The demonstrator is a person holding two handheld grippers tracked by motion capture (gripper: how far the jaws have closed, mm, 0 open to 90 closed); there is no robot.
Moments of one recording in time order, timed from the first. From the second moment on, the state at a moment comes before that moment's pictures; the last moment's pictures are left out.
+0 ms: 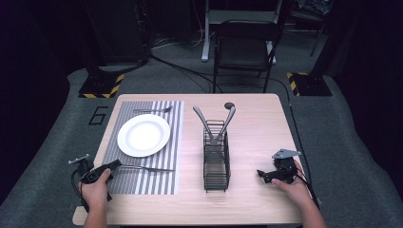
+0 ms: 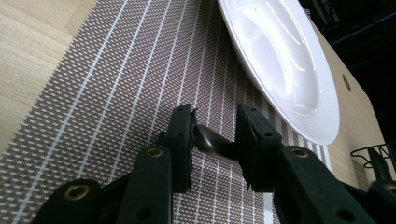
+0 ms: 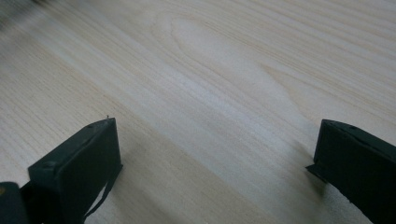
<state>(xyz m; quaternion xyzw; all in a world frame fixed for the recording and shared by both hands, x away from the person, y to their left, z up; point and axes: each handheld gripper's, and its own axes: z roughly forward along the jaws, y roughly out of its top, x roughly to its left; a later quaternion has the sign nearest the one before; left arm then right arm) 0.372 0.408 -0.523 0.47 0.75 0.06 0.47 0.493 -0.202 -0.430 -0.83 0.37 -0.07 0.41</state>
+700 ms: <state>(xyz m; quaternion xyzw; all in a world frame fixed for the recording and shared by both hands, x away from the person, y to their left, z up) 0.372 0.411 -0.525 0.47 0.76 0.07 0.45 0.493 -0.202 -0.430 -0.83 0.37 -0.07 0.41</state>
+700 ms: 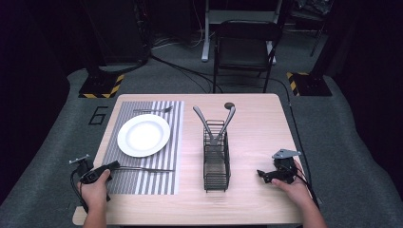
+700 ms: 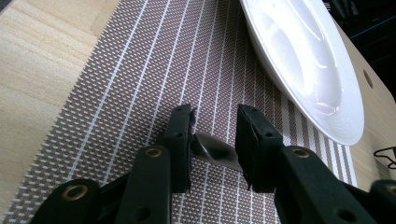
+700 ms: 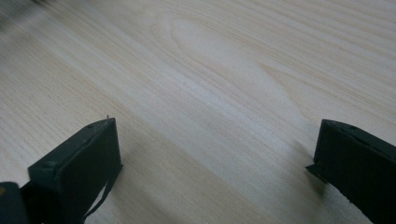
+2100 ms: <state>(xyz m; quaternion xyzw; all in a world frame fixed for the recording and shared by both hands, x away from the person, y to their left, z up) 0.369 0.357 -0.496 0.63 0.64 0.15 0.42 0.492 -0.202 -0.430 -0.83 0.37 -0.07 0.41</state>
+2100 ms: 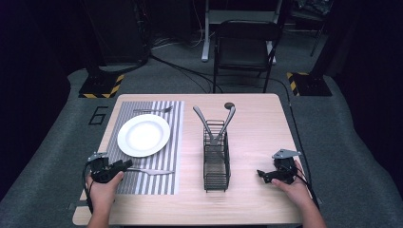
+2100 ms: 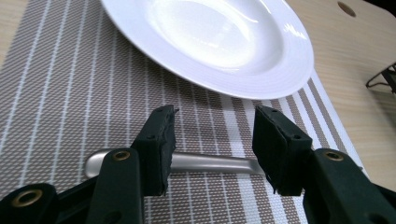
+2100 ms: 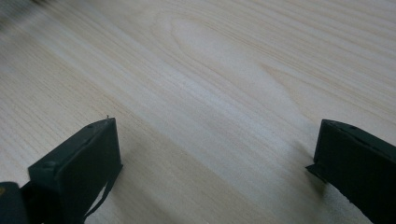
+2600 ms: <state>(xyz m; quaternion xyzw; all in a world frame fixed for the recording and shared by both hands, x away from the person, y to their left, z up) 0.372 0.331 -0.502 0.68 0.59 0.16 0.40 0.492 -0.202 -0.430 -0.84 0.36 -0.07 0.41</state>
